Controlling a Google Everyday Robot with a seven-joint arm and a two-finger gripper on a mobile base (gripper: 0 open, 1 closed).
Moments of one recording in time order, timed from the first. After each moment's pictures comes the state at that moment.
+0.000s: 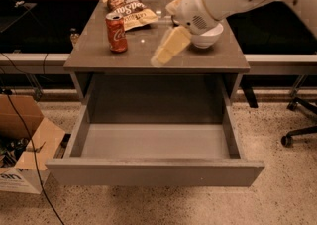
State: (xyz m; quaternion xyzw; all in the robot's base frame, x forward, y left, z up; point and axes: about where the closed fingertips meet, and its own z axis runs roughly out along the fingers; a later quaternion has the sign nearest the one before) arm 0.620 -0.017 0.960 -0.60 0.68 0.14 0.39
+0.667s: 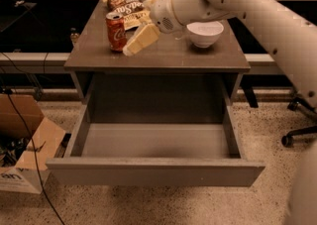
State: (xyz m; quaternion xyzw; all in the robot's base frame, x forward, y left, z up) arm 0.696 0.054 0.942 -0.57 0.65 0.21 0.46
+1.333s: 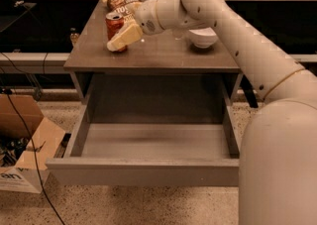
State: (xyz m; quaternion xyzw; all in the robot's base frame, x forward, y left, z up) arm 0.750 0.098 0.922 -0.54 0.62 0.28 0.49
